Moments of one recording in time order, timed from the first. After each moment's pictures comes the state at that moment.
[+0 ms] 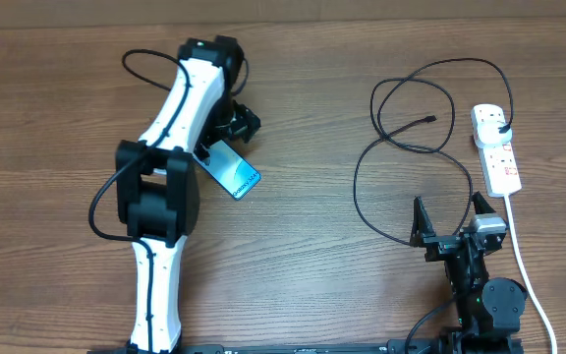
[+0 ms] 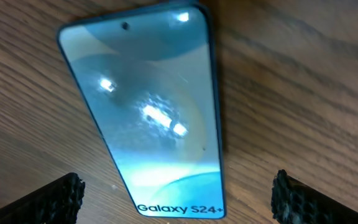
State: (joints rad) left arm -0.25 2.39 2.11 -1.43 0.01 -0.88; right arm -0.03 0.01 0.02 -0.02 -0.12 0.02
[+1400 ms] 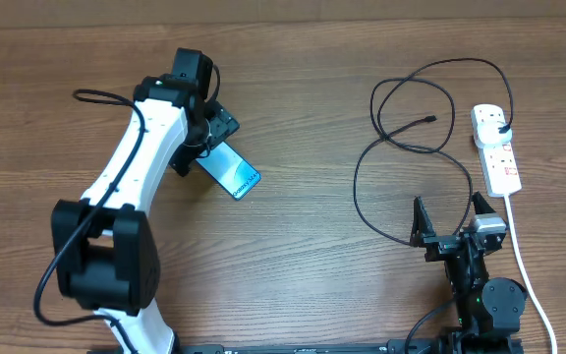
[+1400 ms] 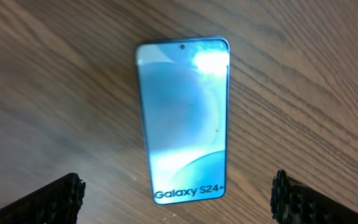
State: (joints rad) left arm -0.18 1.90 1.55 -1.02 -0.01 -0.94; right arm -0.03 0.01 0.02 -0.02 -0.12 0.02
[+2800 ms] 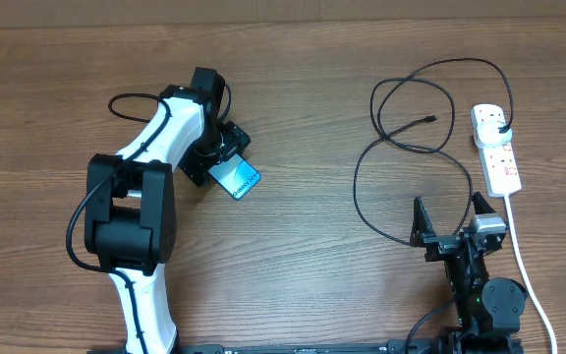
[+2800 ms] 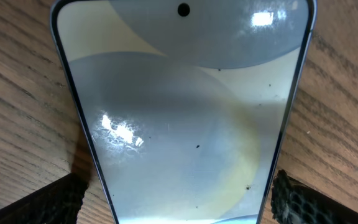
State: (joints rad) left arm -0.18 2.14 1.55 -0.94 0.09 -0.95; right arm -0.03 0.01 0.02 -0.02 -0.12 0.02
